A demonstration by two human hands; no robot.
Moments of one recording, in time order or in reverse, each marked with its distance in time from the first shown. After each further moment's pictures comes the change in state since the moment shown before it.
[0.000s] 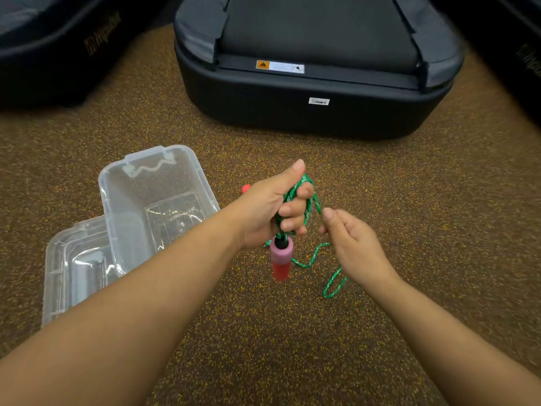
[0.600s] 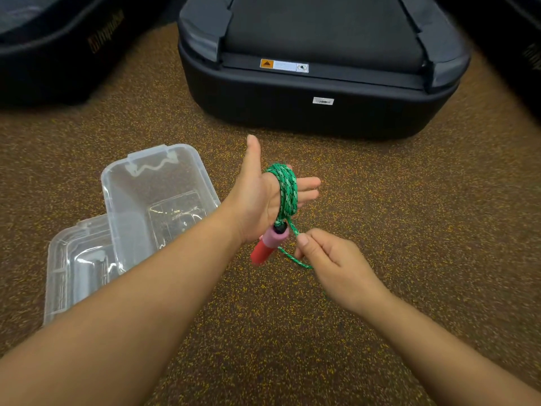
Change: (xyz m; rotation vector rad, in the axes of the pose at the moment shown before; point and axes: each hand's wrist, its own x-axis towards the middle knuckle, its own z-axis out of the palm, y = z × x) left_hand 0.006 0.003 -0.012 -0.135 0.247 0.013; right_hand -0.025 -0.019 0.016 -0.187 -0.199 -0.116
